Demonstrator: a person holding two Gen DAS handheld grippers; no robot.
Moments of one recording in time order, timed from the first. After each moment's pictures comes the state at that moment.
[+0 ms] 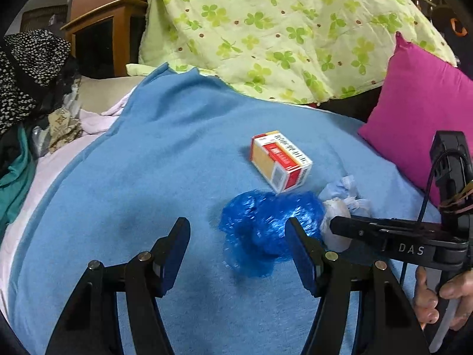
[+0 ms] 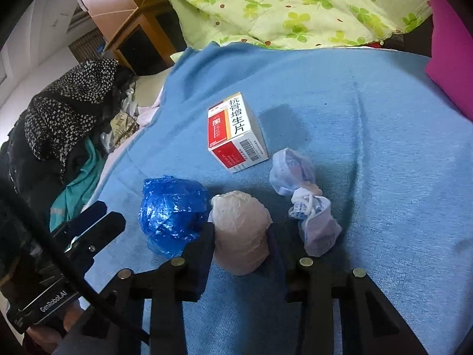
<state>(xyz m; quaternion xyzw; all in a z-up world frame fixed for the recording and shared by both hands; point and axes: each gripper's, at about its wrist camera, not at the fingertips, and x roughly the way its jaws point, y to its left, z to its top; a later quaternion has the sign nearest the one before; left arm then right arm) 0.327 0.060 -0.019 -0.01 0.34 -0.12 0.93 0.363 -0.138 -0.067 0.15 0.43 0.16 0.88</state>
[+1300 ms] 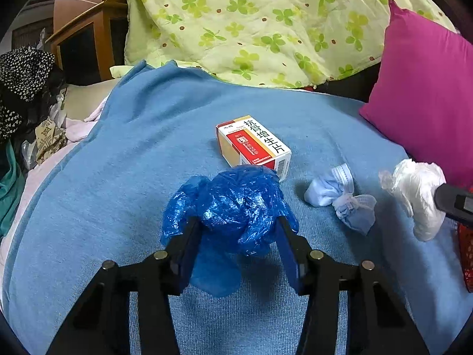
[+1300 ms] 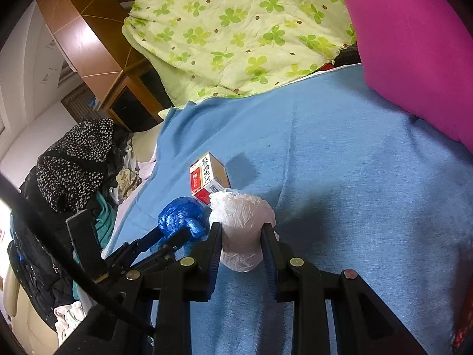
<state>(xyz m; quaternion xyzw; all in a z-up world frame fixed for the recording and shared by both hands) 0.350 0.000 -0.042 0.04 0.36 -0.11 0.93 0.297 -0.215 -0.021 0.24 0.35 0.11 0.90</state>
